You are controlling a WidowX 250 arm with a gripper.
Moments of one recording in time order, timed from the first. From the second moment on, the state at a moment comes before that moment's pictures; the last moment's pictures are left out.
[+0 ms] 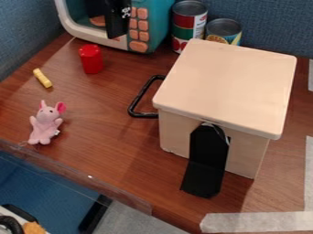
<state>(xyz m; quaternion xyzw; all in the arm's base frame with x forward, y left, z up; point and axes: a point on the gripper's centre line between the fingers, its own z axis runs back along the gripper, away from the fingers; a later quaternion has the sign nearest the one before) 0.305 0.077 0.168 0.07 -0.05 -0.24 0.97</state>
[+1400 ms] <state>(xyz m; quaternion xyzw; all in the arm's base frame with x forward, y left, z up) 0.308 0.071 0.068 -0.06 -0.07 -0.09 0.99</state>
